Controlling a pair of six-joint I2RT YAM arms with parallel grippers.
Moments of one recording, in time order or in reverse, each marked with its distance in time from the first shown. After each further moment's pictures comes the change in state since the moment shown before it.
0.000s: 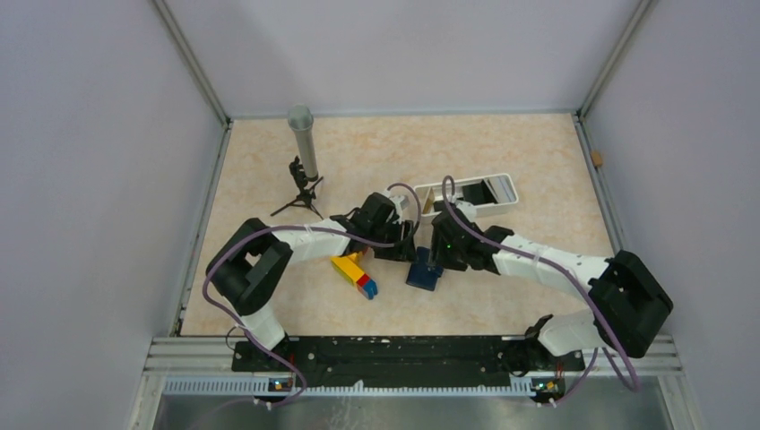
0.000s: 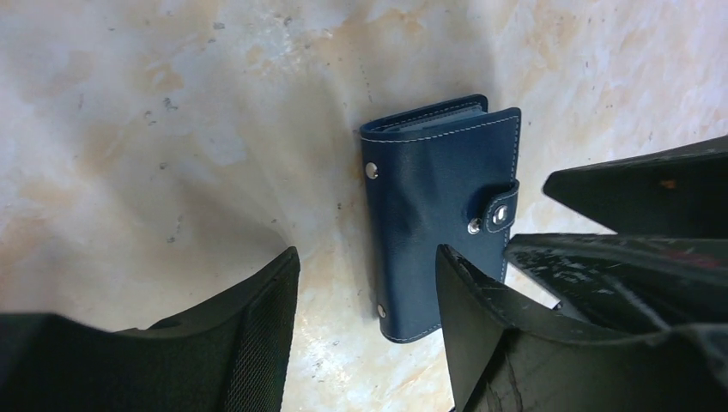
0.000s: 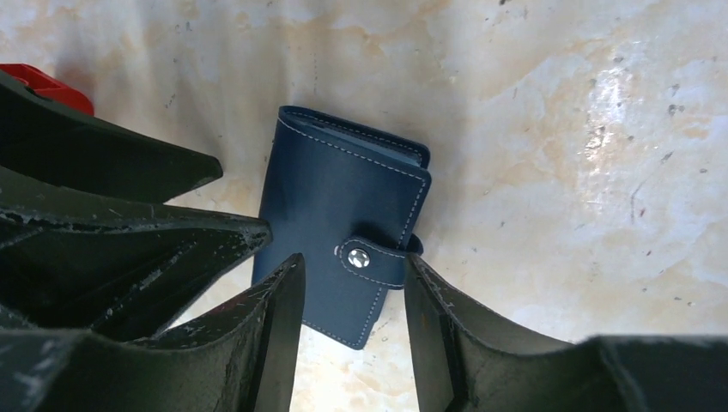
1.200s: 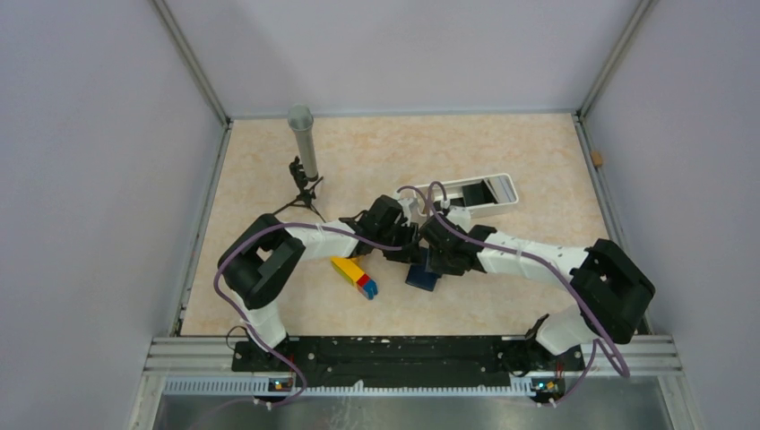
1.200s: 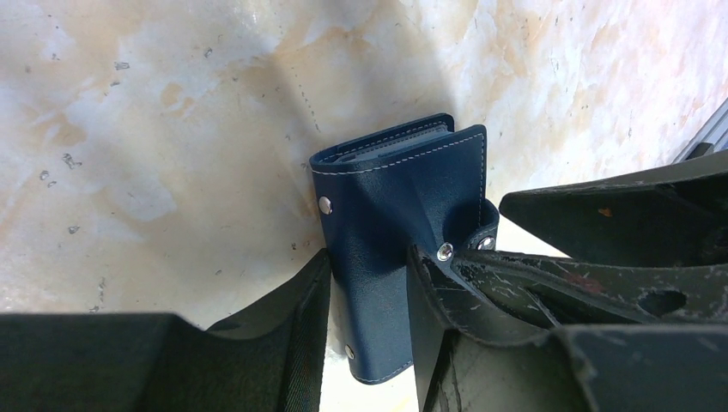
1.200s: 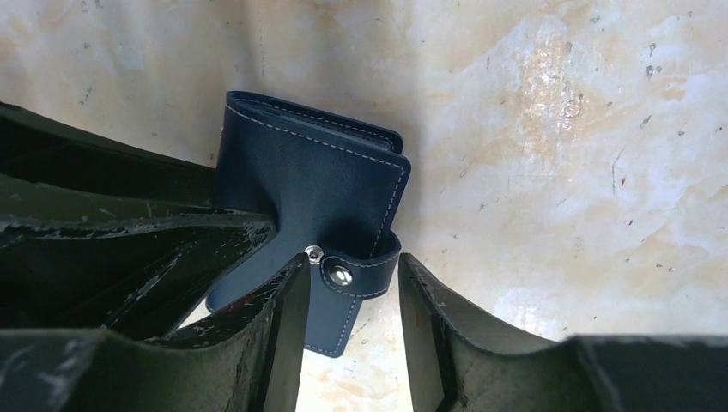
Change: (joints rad) left arm -0.034 0.073 0.012 0.101 0.043 -0.009; right arm 0.085 0.127 0.080 -0.122 0.122 0.067
